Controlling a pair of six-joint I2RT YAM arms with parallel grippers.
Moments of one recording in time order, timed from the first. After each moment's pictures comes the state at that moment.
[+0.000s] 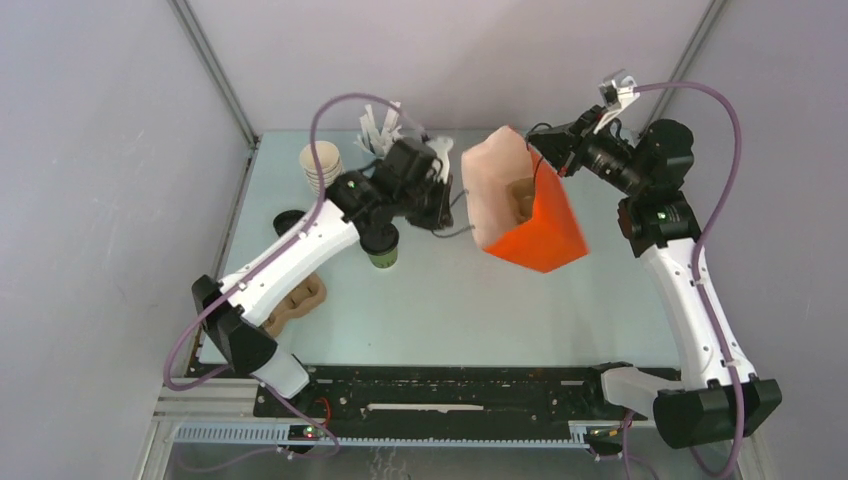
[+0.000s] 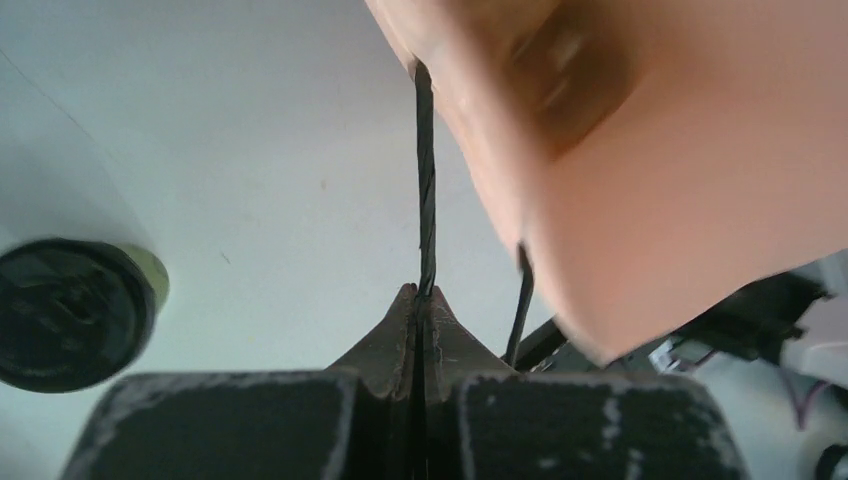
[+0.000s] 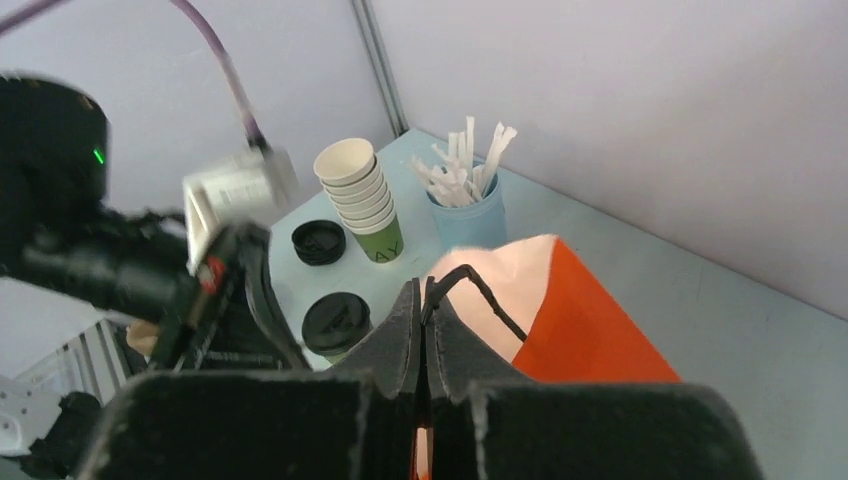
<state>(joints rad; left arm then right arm) -0.77 1.59 1.79 -0.89 0.05 -0.39 0.13 1.15 1.31 -0.05 -0.66 0.28</state>
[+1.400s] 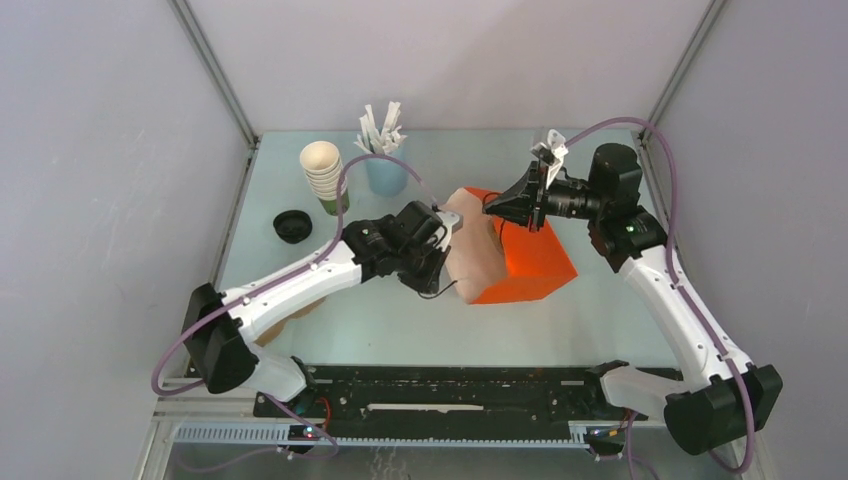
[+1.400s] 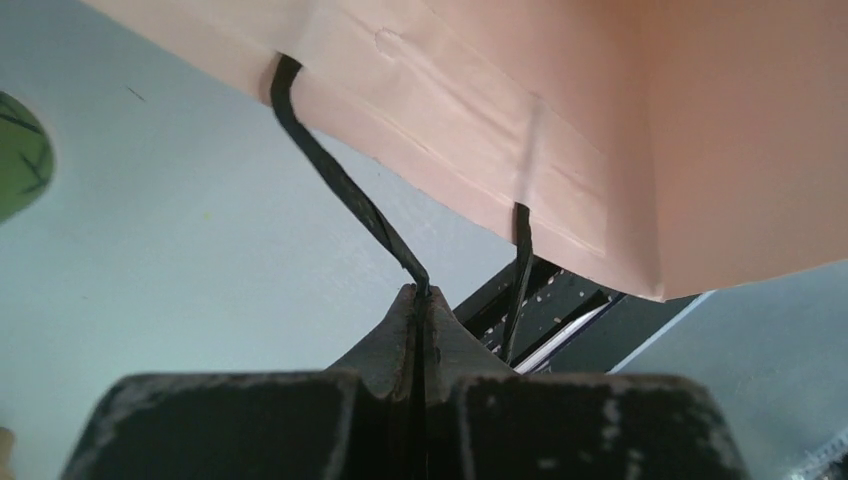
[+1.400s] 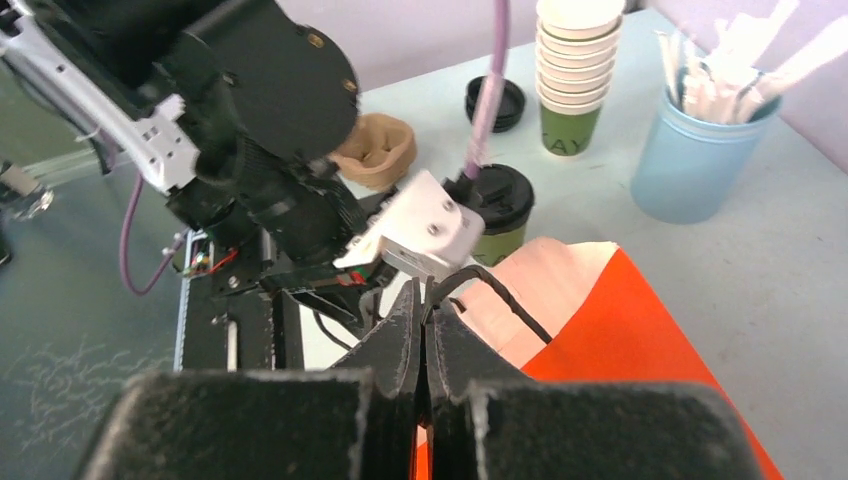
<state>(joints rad) -0.89 1.43 1.22 -0.78 0.11 -0.33 0.31 1.16 1.16 -0.16 -1.05 -0.01</state>
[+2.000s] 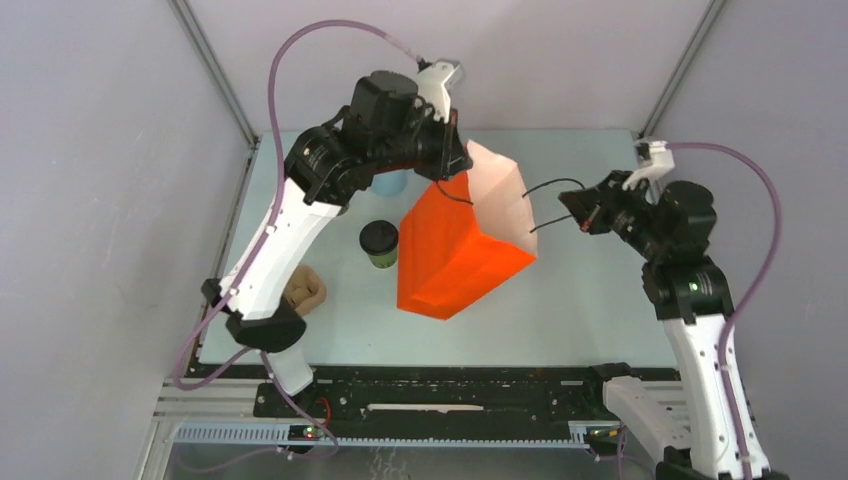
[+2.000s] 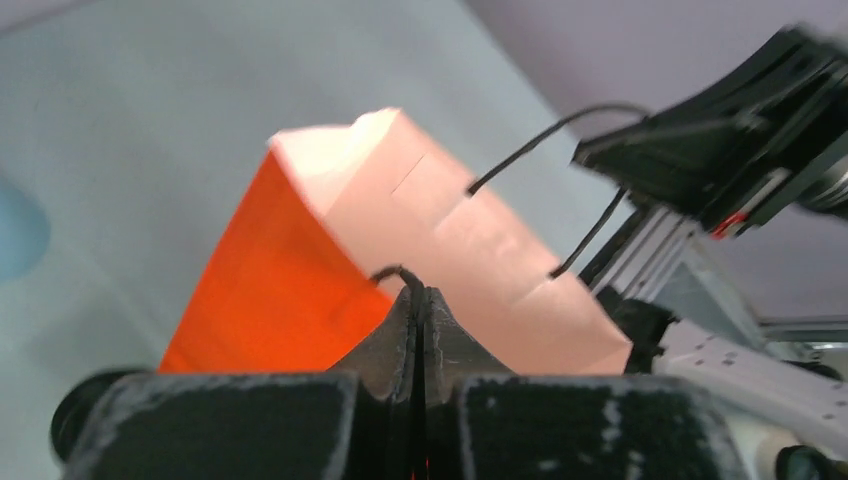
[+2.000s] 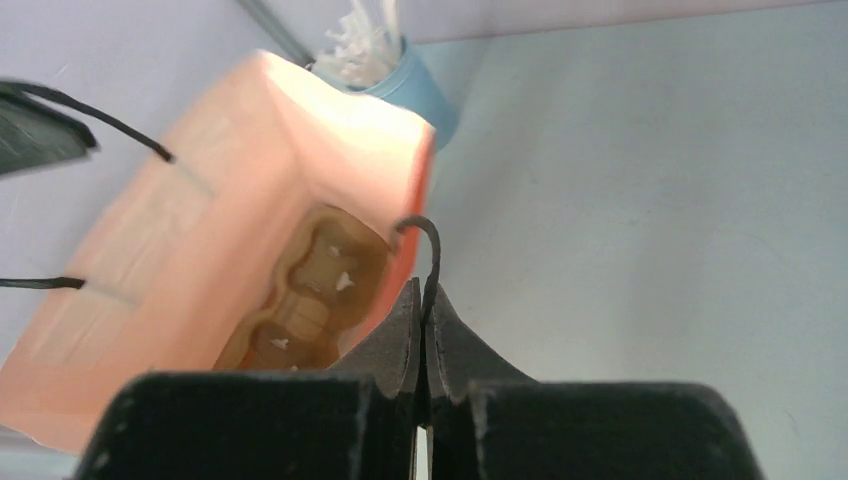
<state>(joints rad) -0.82 1.69 2.29 -1.08 0.06 -0.31 0.11 0.88 1.16 -0.46 -0.43 0.40</state>
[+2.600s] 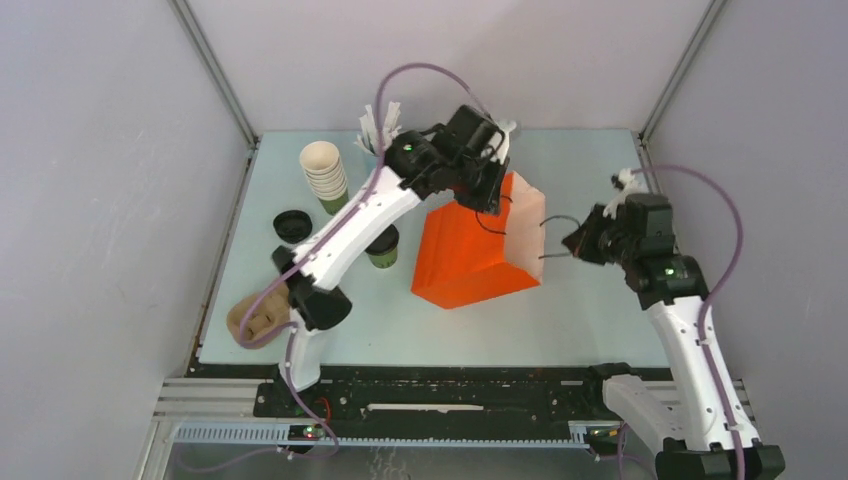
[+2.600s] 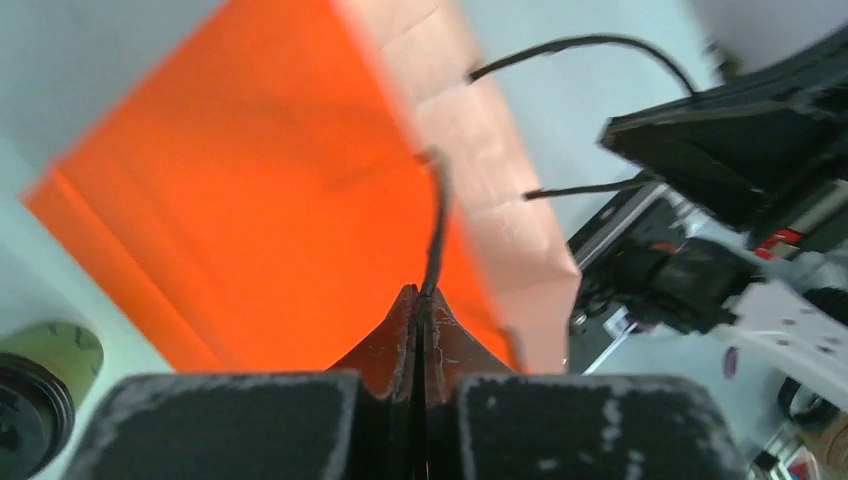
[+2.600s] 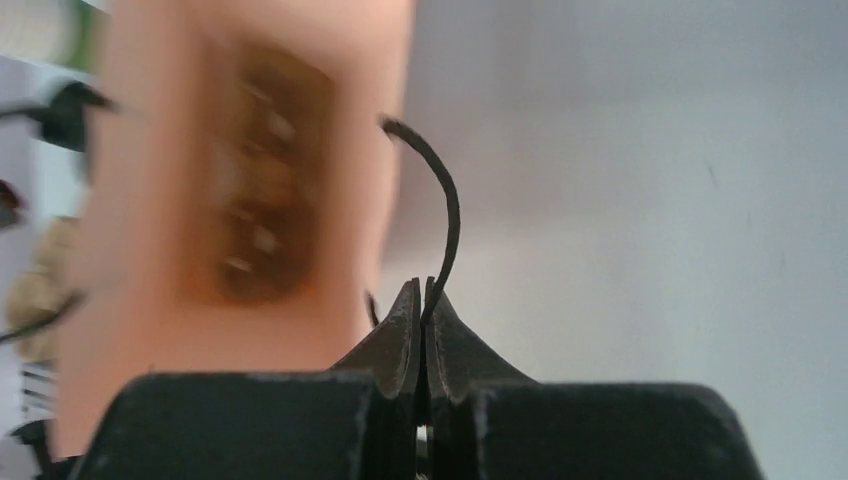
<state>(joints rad) -0.87 2.05 2.40 -1.23 0.14 -0.36 0.09 0.87 0.92 -0.76 -0.20 0.39</state>
